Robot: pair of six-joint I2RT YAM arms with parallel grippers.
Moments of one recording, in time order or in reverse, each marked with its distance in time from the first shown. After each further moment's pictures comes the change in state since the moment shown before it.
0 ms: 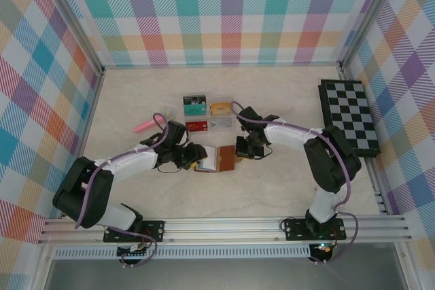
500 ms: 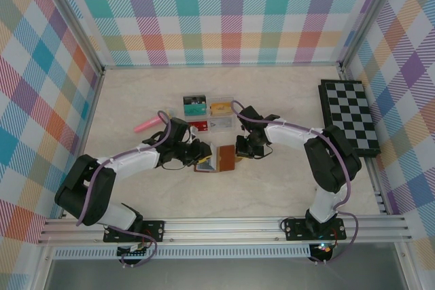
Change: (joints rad) left arm -0.022 0.021 0.009 0.132 0.120 -0.016; right arm -0.005 0.000 0.000 0.010 -0.014 -0.003
